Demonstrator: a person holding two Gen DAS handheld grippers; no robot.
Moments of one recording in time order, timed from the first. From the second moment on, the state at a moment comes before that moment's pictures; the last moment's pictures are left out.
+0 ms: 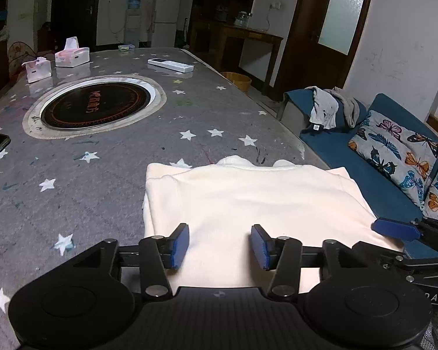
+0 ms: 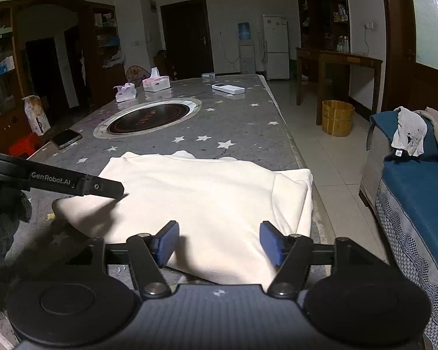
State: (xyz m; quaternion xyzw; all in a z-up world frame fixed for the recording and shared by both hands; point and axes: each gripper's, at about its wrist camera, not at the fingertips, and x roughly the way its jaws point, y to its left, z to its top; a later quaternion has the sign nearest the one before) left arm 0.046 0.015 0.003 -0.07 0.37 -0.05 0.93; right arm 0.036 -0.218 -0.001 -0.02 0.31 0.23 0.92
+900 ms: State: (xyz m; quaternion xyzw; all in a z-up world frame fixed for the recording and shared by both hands) left arm -0.005 0.015 0.015 -0.06 0.34 -0.03 0.94; right arm 0.004 -0.204 0.014 -0.02 0.28 0.20 0.94
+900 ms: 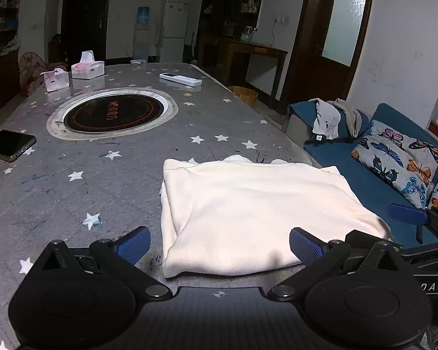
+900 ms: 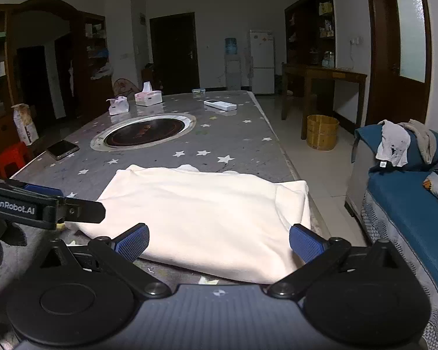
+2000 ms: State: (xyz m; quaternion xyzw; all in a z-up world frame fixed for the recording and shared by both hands) left arm -0.042 0.010 0.019 -0.07 0.32 -0.02 0.94; right arm -0.029 -0.202 0.010 -0.03 0.26 0.18 0.95
